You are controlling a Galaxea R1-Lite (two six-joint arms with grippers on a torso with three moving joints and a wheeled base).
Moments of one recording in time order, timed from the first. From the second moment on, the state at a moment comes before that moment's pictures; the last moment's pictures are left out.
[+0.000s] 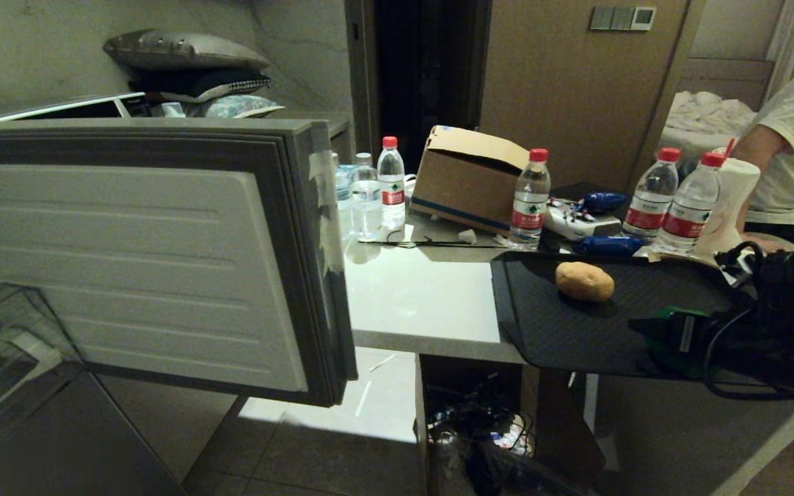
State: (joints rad) left arm -0.01 0.00 0.00 0.00 0.00 -0.01; right arm 0.03 1.59 -0.65 -0.42 -0.07 0.24
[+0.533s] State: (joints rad) left arm -0.01 0.00 0.00 0.00 0.00 -0.01; right arm 0.03 1.62 -0.65 -0.43 -0.07 0.24
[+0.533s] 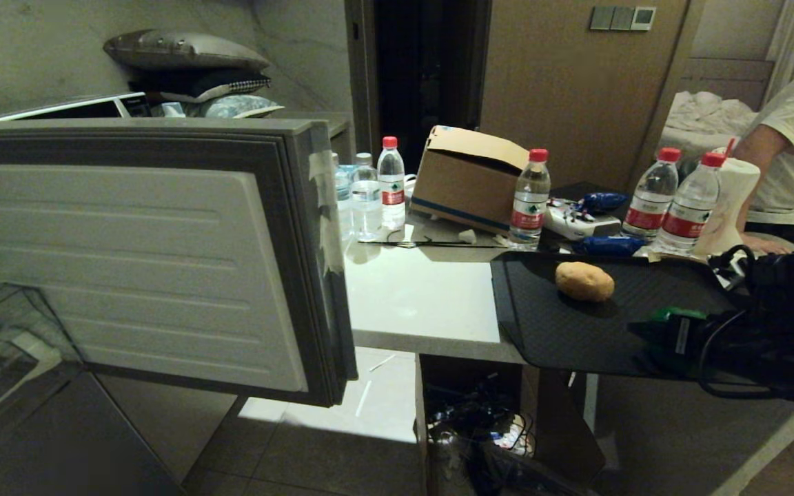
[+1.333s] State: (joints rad) left arm -0.01 0.00 0.00 0.00 0.00 -0.01; right arm 0.04 1.45 -0.55 -0.45 -0.07 0.23
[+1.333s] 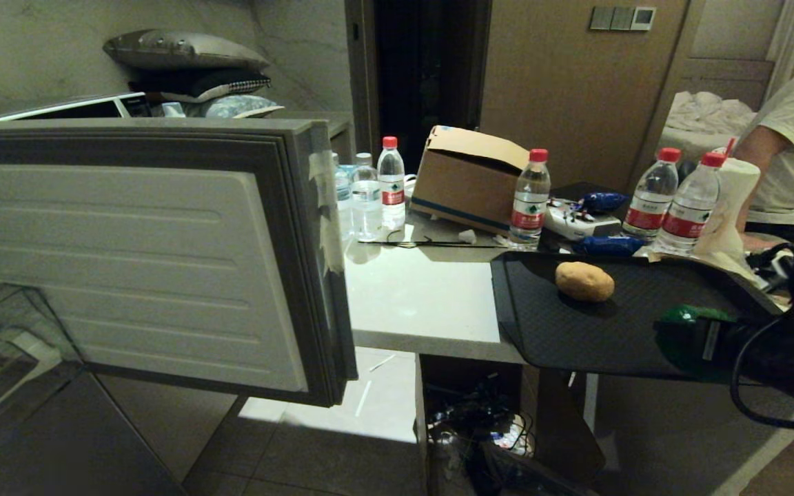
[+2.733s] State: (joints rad) left arm -0.01 0.00 0.00 0.00 0.00 -0.01; right arm 0.33 0.68 -0.10 -0.44 0.09 0.22
